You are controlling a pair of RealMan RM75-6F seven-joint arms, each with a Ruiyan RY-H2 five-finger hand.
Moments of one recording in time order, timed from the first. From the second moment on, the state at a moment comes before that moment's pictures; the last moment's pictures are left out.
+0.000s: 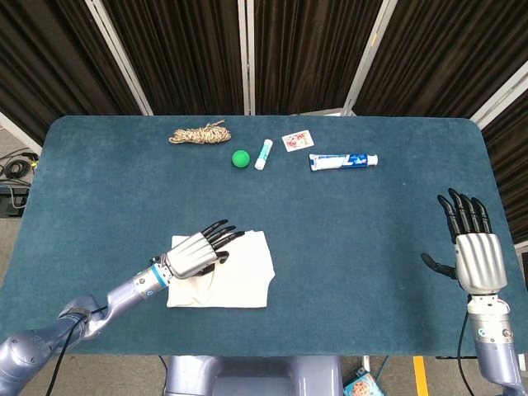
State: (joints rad) left arm -0.79 -1.85 0.17 -0.66 1.81 1.31 -0.34; right arm 0.22 -1.22 0.18 -1.56 -1.48 1.51 -0.03
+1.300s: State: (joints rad) left arm -0.91 -1.92 0.24 -0.61 2.03 1.44 -0.11; right arm 0.21 -1.20 0.19 -1.58 -1.48 1.52 0.00
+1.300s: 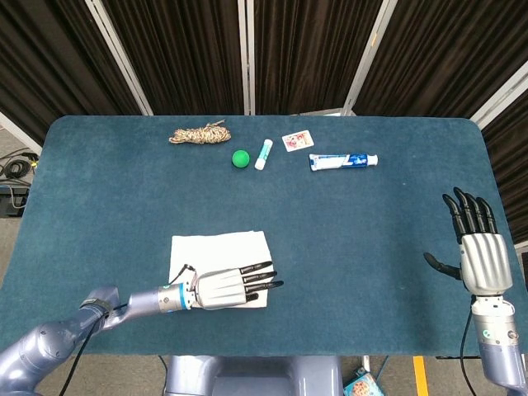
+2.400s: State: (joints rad) left arm -0.91 -2.01 0.11 -0.60 1.89 1.42 -0.11; right arm 0.21 -1.19 0.19 -1.58 -1.47 1.52 0.01
